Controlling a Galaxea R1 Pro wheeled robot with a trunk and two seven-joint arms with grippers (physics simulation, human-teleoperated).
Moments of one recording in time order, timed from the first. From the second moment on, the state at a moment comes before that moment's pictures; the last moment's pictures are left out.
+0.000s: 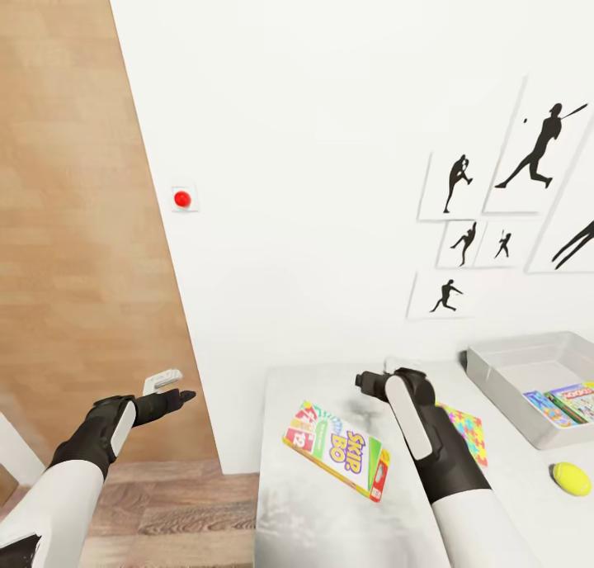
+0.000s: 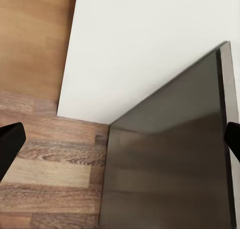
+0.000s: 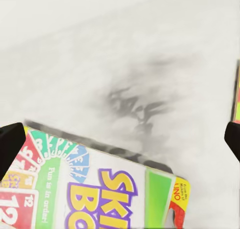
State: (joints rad) left arm -0.74 0.14 0.36 -0.61 -0.02 0.56 -0.34; right arm -0.60 0.08 0.08 -1.23 -0.53 0.88 -0.56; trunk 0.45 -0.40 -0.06
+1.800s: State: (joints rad) left arm -0.74 0.14 0.36 -0.63 -0.02 0.56 -0.34; right arm -0.61 0.08 0.05 -1.08 -0.52 0.82 -0.56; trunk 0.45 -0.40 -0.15
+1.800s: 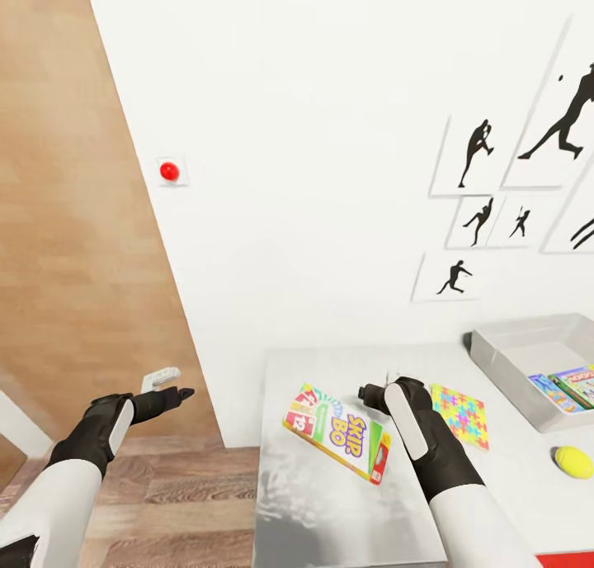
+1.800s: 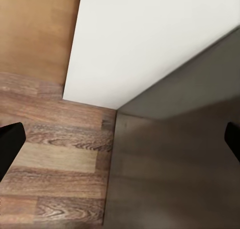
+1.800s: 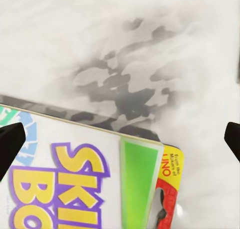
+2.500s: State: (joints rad) left arm -0.74 0.14 0.36 -0.63 -0.02 0.56 -0.34; right arm -0.61 0.08 -0.03 -1.08 -0.53 0.75 -0.56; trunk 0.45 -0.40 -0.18
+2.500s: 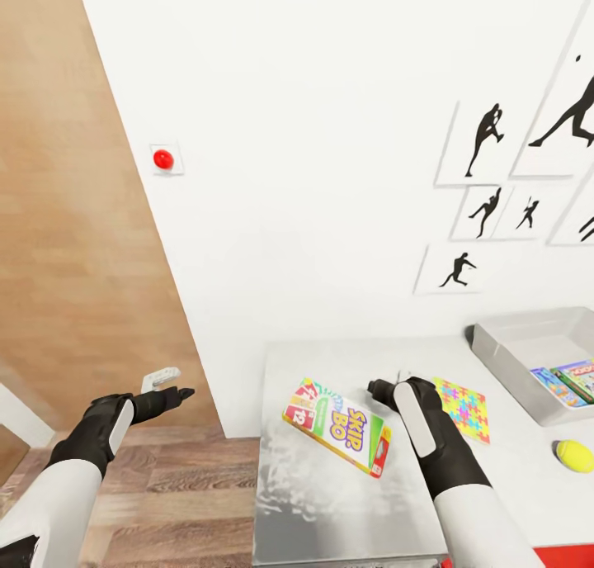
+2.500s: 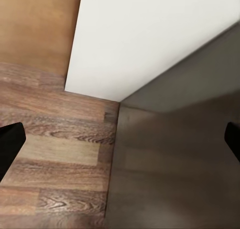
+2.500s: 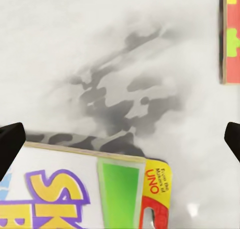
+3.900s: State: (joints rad) left arm -0.74 0.14 0.36 -0.63 -0.02 0.56 -0.34; right arm -0.60 0.08 -0.03 -1.08 -0.60 0.68 -0.56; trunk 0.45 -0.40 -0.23
